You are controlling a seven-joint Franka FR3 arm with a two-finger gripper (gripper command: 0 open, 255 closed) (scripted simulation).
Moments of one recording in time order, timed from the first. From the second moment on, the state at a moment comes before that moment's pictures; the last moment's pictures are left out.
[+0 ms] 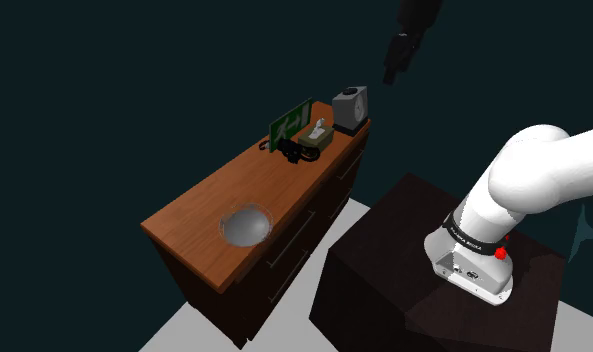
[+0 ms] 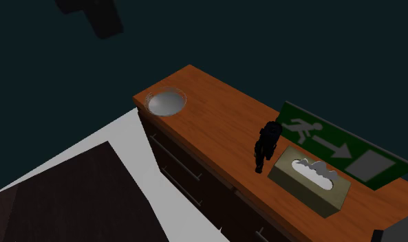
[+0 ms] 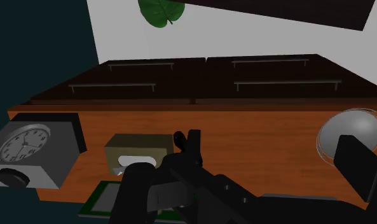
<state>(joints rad) 0.00 -0.79 0.07 -2.42 0.00 1.67 -0.10</state>
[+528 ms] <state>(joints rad) -0.01 -0.63 0.07 -2.48 -0.02 1.89 -0.10</state>
